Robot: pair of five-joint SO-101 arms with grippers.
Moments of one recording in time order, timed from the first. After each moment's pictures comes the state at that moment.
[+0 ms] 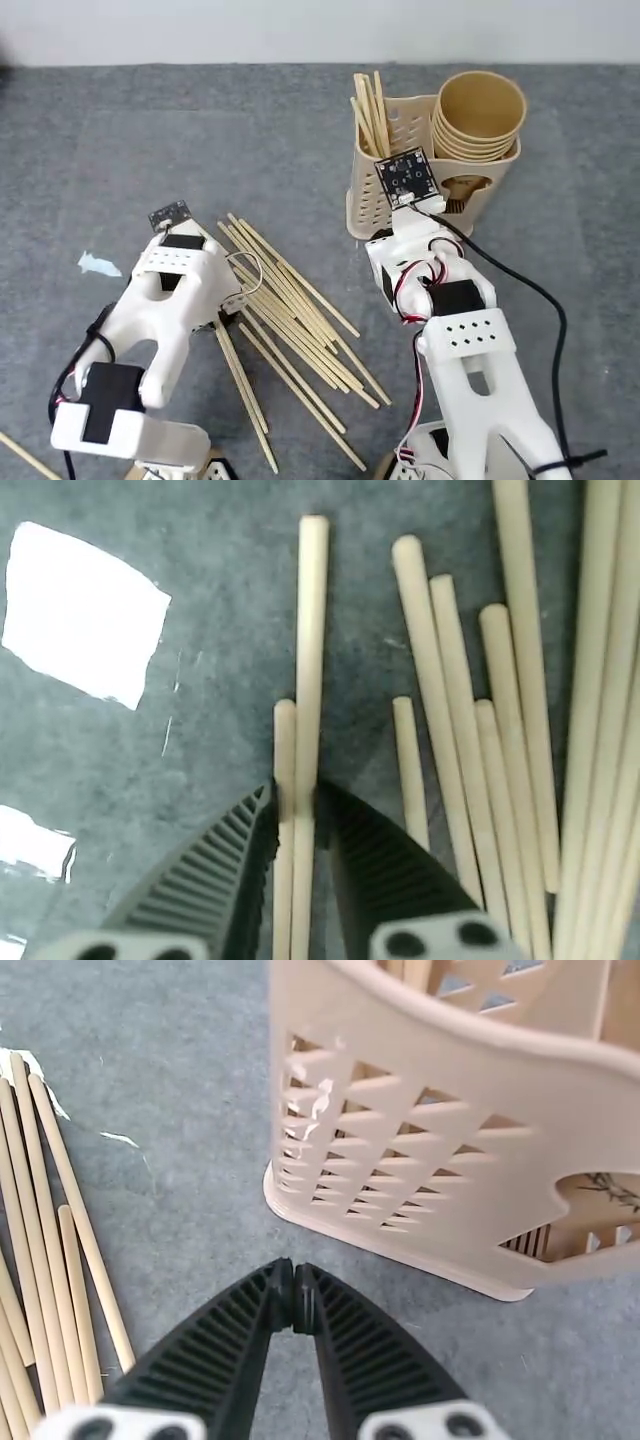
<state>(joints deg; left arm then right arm) 2.0 1.7 40.4 64.8 41.1 -13.0 -37.5 52.9 37.5 9.1</state>
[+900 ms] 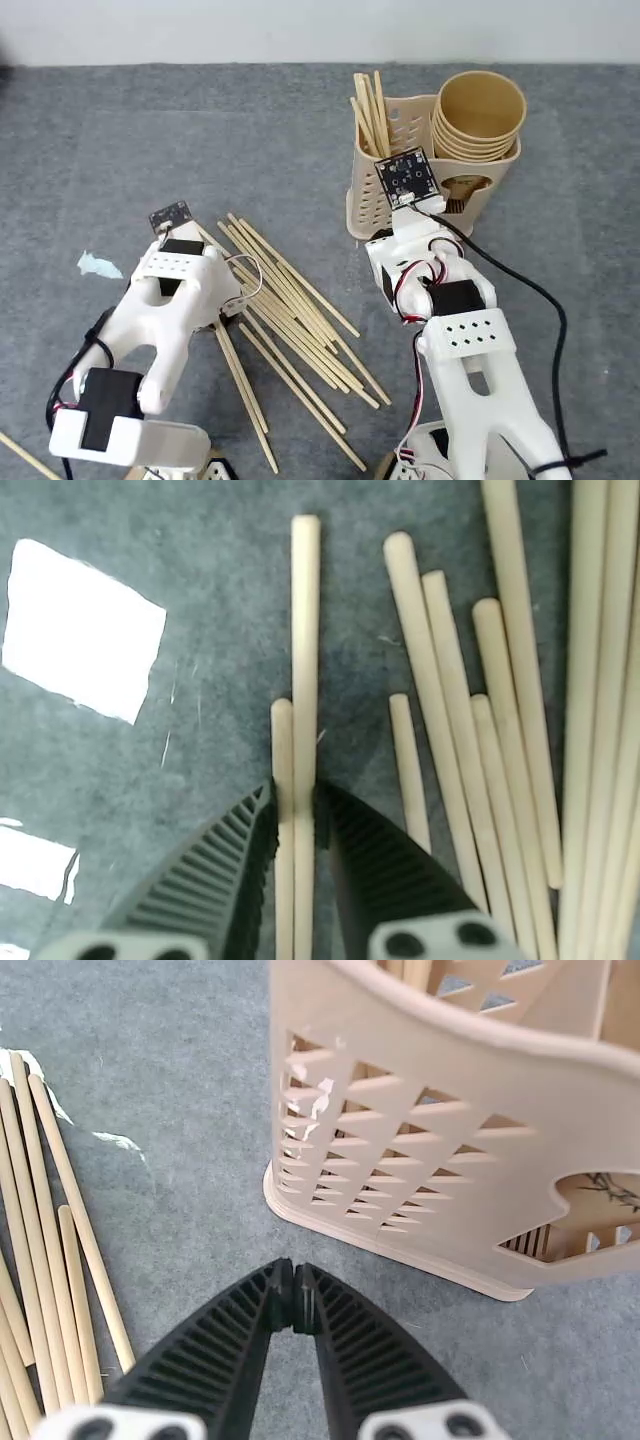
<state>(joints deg) 2.3 0.0 42.3 63.8 40.2 -13.0 -37.5 52.9 37.5 9.1</state>
